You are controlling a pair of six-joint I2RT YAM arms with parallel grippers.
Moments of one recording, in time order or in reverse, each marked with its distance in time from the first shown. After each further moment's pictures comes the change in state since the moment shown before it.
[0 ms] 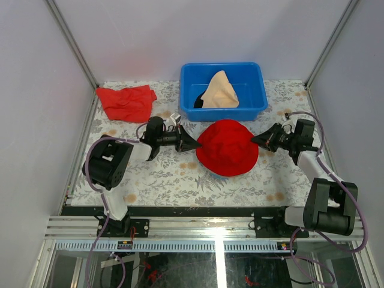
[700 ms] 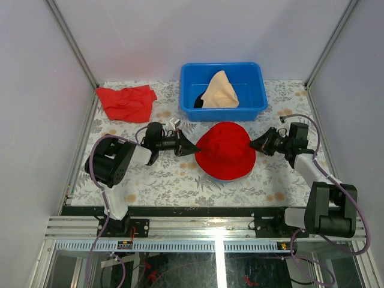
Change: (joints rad) left arm 0.003 0.040 -0.081 0.123 0.001 0.032; right arm 0.047 -0.015 -0.051 -0.018 0.098 -0.073
